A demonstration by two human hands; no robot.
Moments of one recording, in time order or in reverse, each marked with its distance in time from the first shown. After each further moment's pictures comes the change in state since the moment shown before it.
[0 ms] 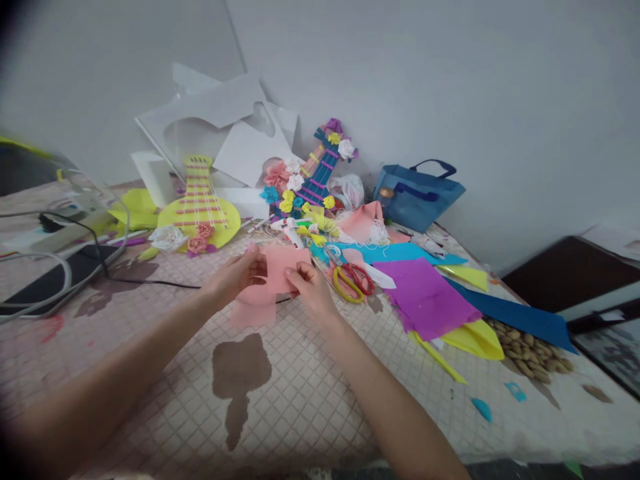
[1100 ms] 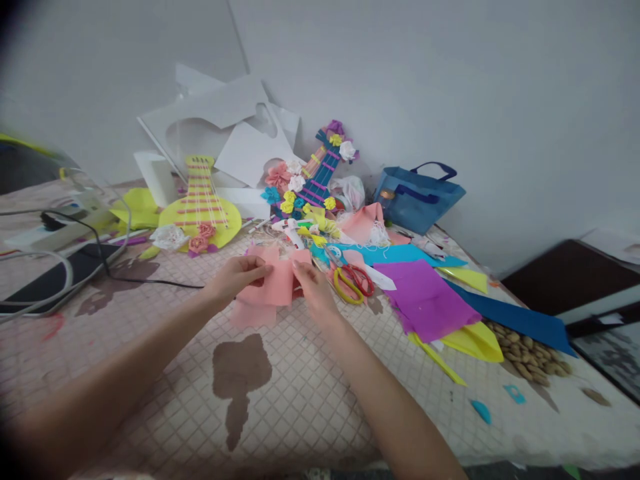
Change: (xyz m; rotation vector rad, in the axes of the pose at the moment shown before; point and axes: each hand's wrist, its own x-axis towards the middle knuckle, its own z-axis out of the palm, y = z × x) left_hand -0.005 0.003 0.001 0.217 0.035 0.091; right_hand 0.001 -0.001 0.000 0.071 0.047 0.107
